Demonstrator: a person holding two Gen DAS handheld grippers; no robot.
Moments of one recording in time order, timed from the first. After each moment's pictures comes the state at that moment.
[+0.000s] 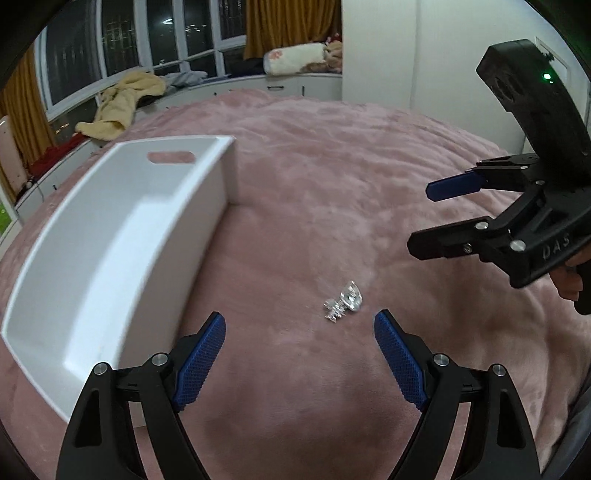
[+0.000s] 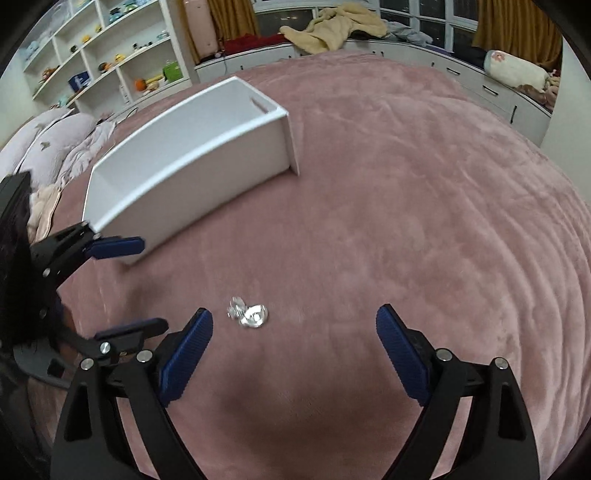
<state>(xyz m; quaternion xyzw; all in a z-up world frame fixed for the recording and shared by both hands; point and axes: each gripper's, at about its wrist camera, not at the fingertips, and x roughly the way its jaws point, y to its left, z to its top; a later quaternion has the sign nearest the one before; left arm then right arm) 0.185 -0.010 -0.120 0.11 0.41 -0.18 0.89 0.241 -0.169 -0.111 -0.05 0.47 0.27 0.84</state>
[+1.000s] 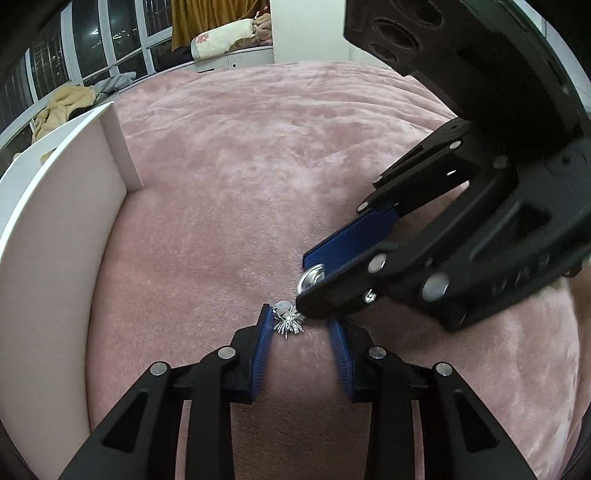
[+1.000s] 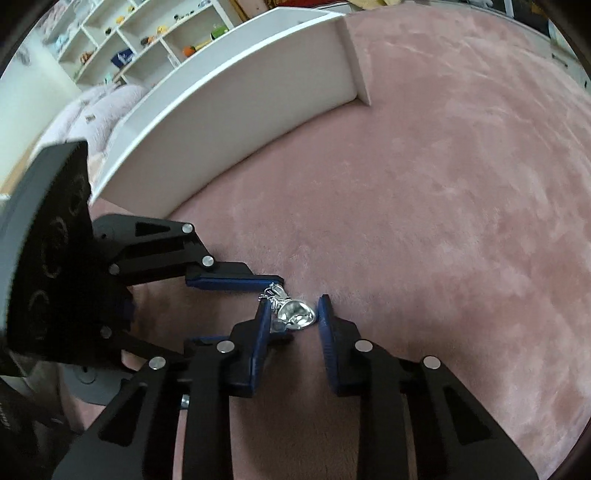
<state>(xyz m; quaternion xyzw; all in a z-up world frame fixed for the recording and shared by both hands) 0.222 -0.053 -0.188 0.17 0.44 -0.28 0.84 0.269 -0.142 -0.165 -0.01 0.53 0.39 0.75</state>
